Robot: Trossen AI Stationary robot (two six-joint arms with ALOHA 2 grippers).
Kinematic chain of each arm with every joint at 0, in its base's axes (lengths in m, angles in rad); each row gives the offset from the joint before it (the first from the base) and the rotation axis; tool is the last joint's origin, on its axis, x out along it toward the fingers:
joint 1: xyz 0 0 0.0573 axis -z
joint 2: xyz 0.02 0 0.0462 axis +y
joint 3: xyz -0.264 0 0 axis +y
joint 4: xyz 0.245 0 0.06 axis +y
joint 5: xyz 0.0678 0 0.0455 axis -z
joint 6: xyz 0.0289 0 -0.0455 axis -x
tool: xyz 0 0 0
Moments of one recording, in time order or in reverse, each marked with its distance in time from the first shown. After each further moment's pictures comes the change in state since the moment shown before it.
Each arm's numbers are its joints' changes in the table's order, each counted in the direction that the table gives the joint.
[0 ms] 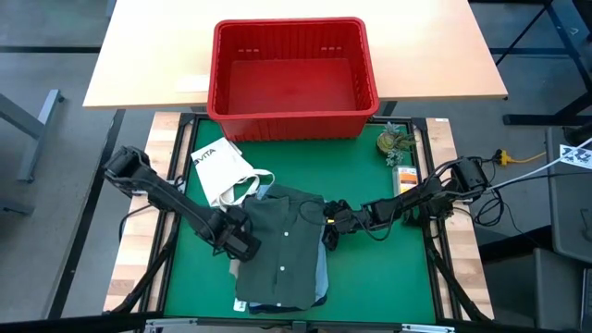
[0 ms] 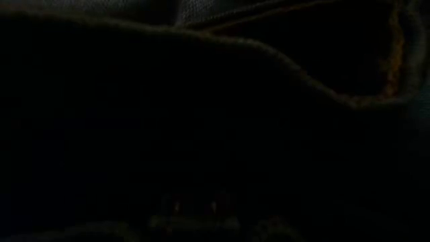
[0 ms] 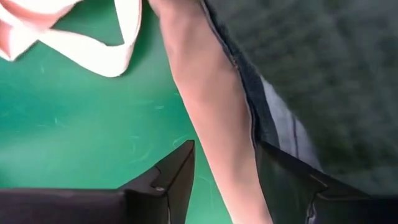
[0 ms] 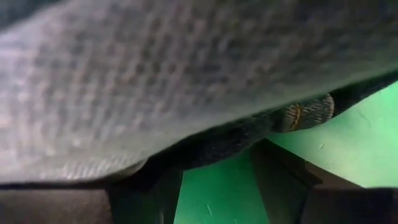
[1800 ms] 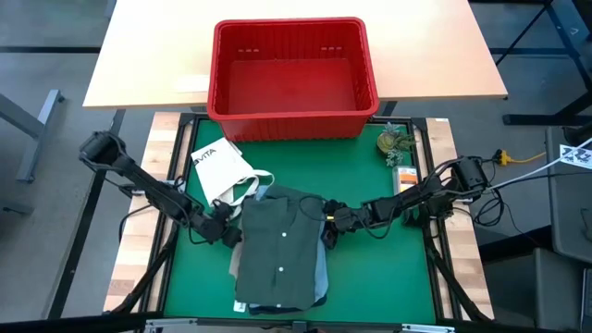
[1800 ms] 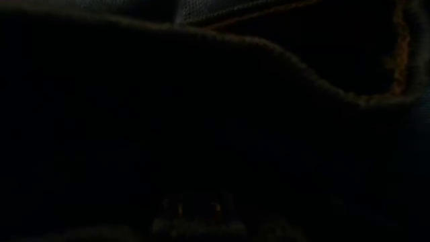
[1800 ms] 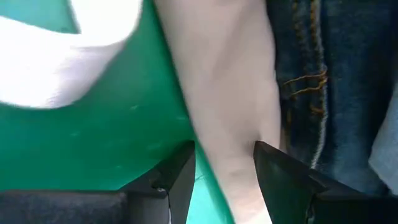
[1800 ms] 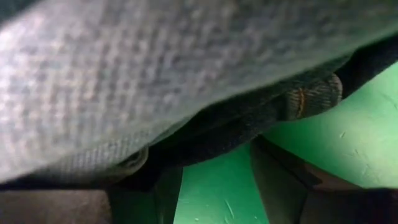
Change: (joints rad) left arm 0.019 -0.389 0.791 -0.979 -0.034 -0.007; right arm -0.001 0.001 -0.003 -0.024 -0.080 -0.126
